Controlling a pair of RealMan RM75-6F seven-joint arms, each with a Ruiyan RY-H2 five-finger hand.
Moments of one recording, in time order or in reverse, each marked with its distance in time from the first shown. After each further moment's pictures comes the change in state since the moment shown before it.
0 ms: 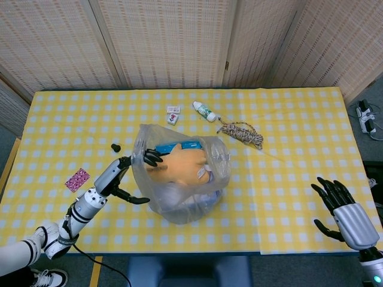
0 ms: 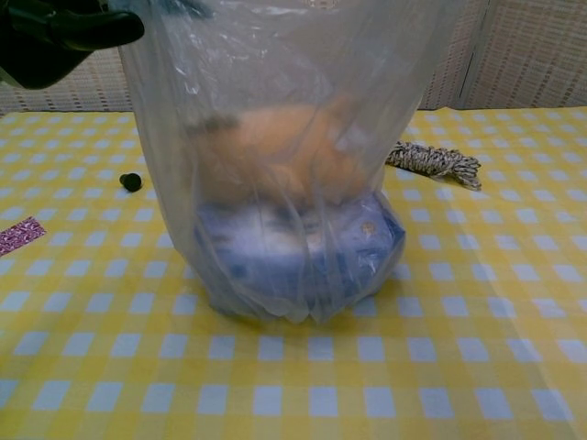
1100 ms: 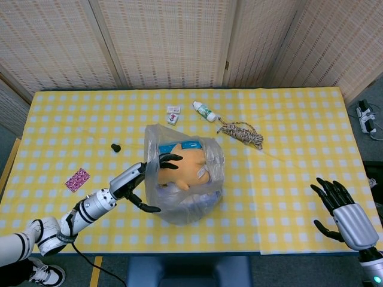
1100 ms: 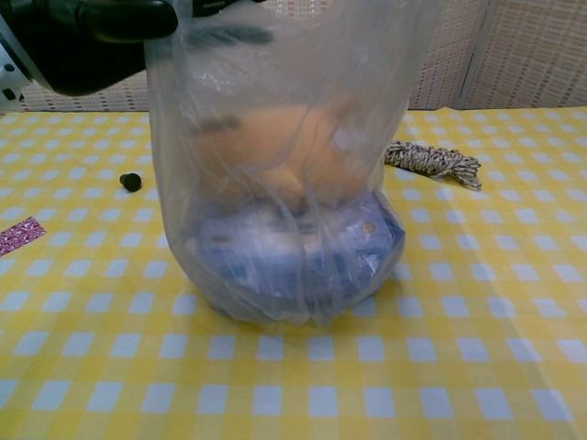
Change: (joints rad) left arm -0.120 0.151 0.056 -0.187 0.024 -0.178 -0.196; right arm 0.001 -0.001 -0.003 0.004 -0.004 -0.005 0.002
